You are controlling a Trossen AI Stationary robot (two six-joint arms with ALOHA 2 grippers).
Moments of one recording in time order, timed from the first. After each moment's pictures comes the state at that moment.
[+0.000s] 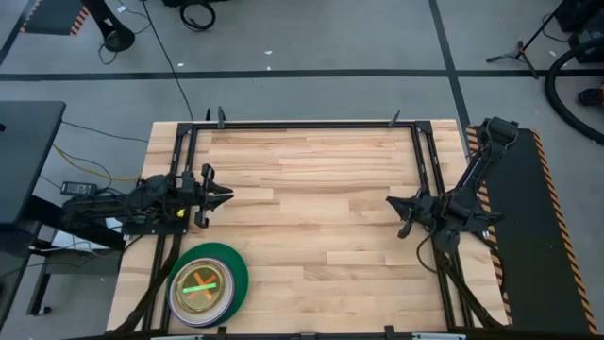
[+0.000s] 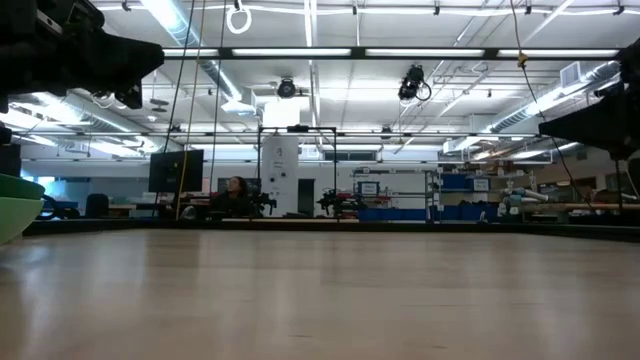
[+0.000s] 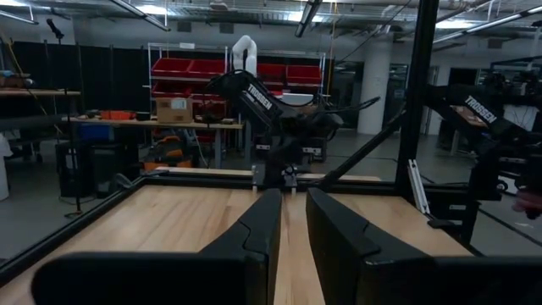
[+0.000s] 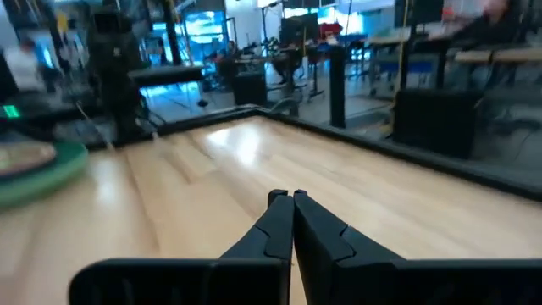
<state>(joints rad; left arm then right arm) 0.09 0.07 0.01 0.25 0.05 -0.07 1.00 0.66 0.01 -0.05 1.55 0.81</state>
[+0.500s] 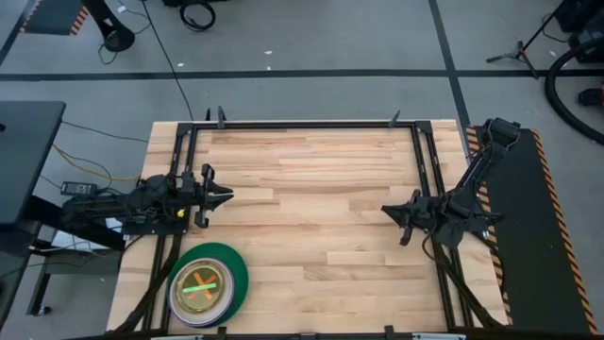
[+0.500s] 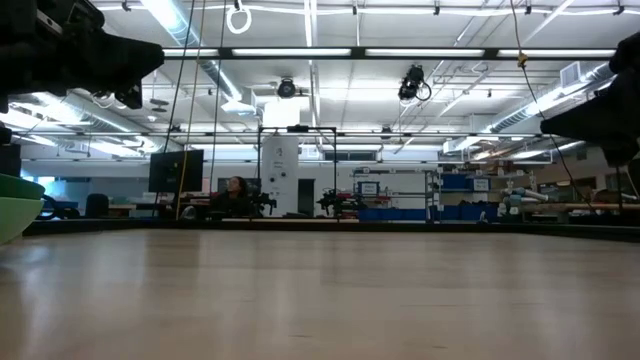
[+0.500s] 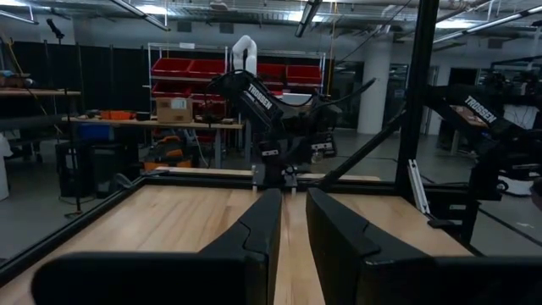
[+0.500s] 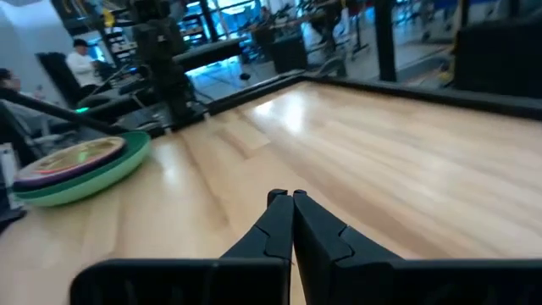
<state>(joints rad) 0.09 0.07 0.01 0.25 0.05 -0.07 0.97 0.66 0.01 0.15 1.35 0.76</state>
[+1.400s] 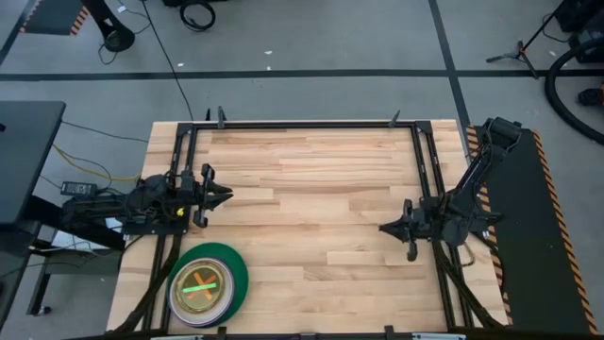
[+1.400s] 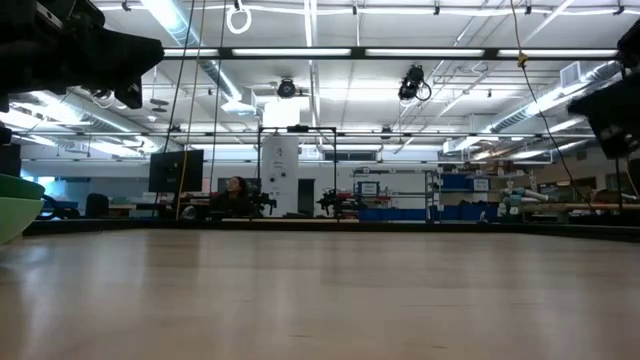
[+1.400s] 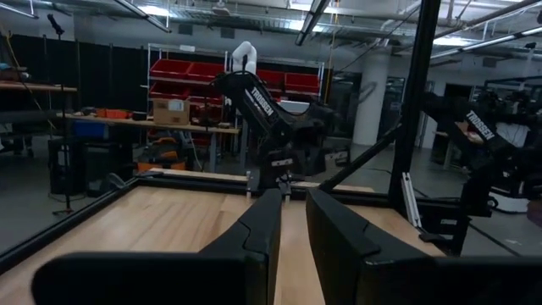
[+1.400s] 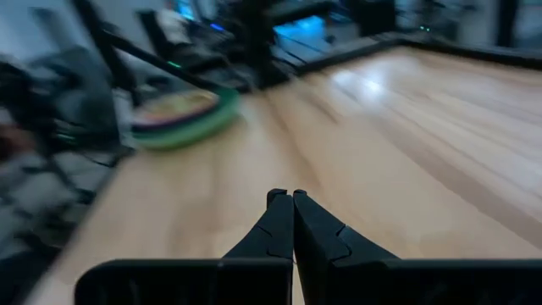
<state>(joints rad) 0.09 0.07 0.01 0.27 0.05 -0.12 1.00 0.76 0.01 0.41 1.10 0.58</state>
